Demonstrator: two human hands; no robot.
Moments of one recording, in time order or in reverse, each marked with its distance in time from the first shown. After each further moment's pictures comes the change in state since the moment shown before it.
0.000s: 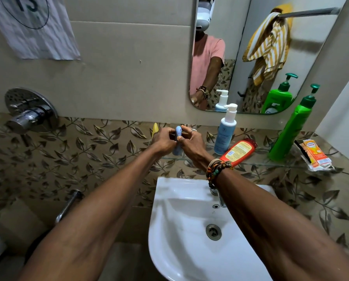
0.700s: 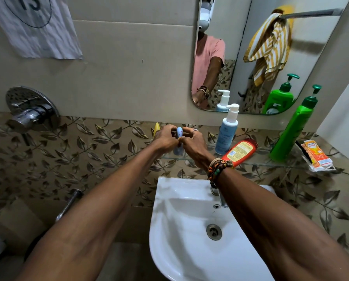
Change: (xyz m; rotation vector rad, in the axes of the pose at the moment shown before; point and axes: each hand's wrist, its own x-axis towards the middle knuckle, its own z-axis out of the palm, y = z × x) left_hand -0.003 0.007 -0.006 -0.037 -0.032 0.007; right_hand 0.000 -0.001 0.001 0.028 -0.006 0.041
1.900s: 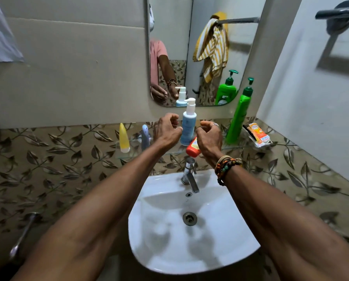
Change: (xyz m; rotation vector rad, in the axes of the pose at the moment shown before) left_hand -0.018 0.056 0.070 -0.010 0.099 0.326; right_hand -0.059 -0.011 -0.102 -0.187 0.675 0.030
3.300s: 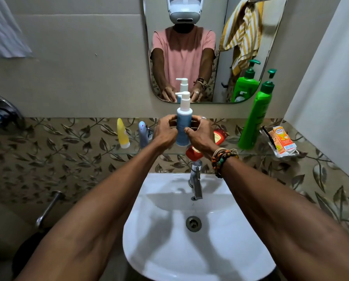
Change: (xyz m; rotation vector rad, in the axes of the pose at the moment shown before) left_hand 0.017 -0.002 0.035 -0.062 0.008 -0.246; right_hand 0.056 0.020 0.017 0.000 -0.498 -0.185
